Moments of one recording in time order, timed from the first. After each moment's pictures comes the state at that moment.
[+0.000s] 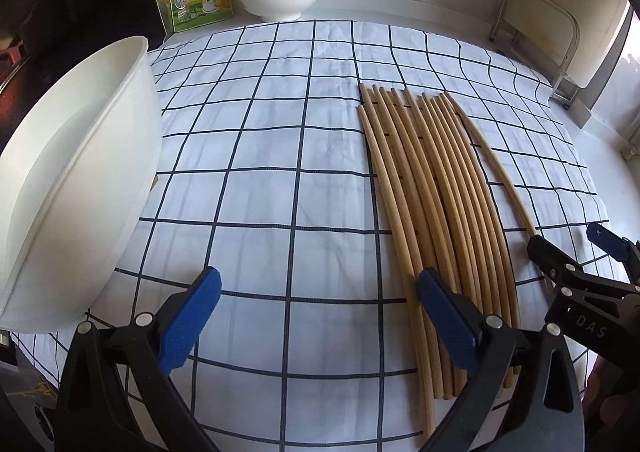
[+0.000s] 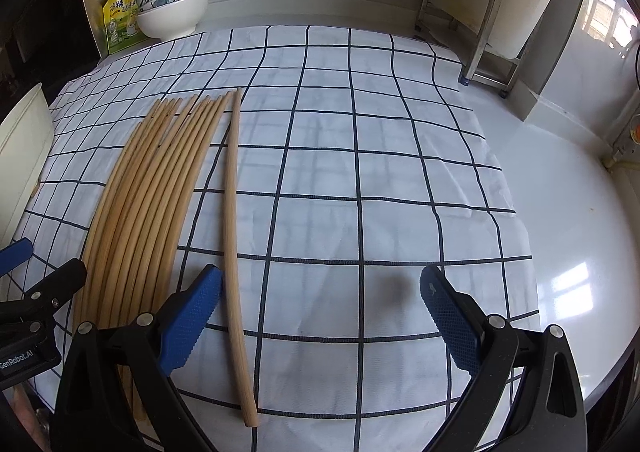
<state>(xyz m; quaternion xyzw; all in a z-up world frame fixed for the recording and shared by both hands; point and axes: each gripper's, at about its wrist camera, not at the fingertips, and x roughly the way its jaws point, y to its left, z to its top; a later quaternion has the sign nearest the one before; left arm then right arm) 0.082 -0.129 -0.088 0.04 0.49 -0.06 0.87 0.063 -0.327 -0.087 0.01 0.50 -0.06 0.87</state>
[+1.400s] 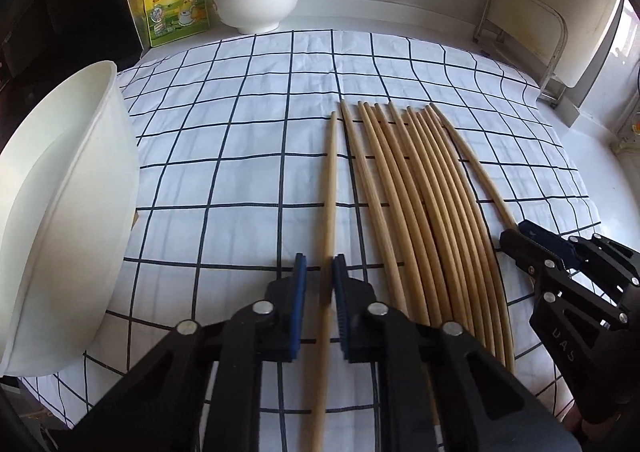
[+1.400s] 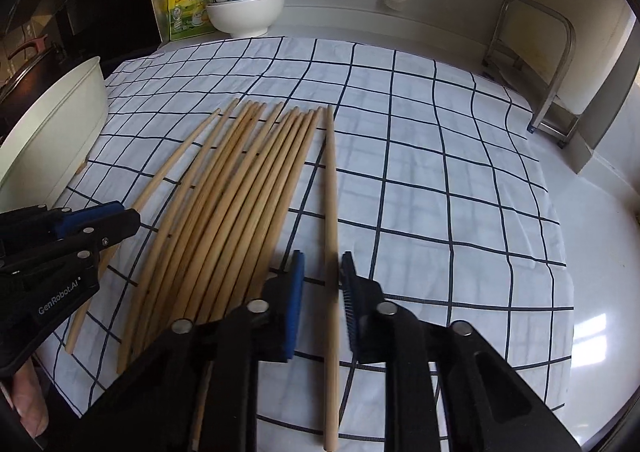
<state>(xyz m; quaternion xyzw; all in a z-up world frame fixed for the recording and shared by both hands) 0.098 -0.139 -0.087 0.04 0.49 -0.10 0.87 0.077 -0.285 -0.081 -0.02 0.48 0.03 0.88</state>
